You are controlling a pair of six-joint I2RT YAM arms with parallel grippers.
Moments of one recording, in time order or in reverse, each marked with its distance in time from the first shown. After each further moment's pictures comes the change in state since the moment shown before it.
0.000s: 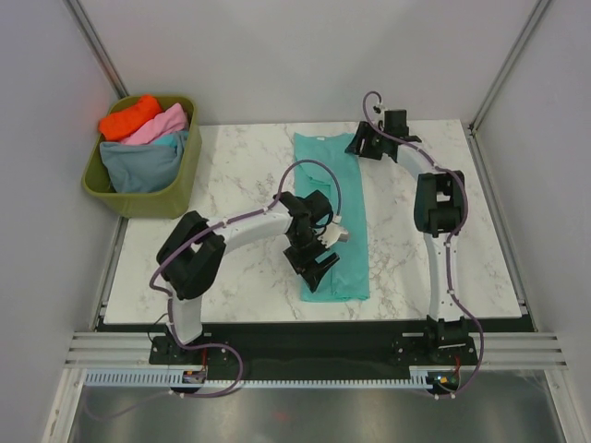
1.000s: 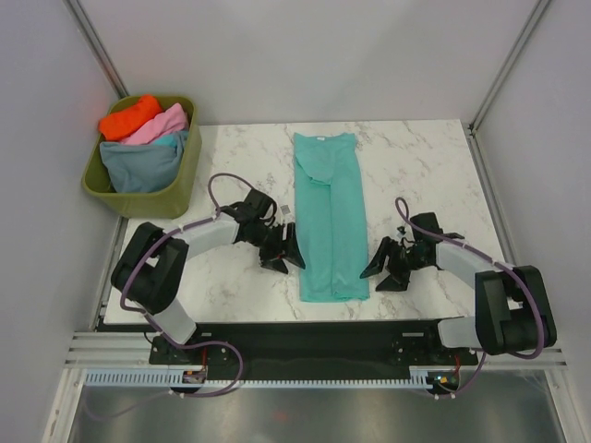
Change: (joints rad) left arm 0.313 -0.284 -0.478 0.489 0.188 -0.713; right arm -0.016 -1.218 -1.593 -0.257 -0.225 0.280
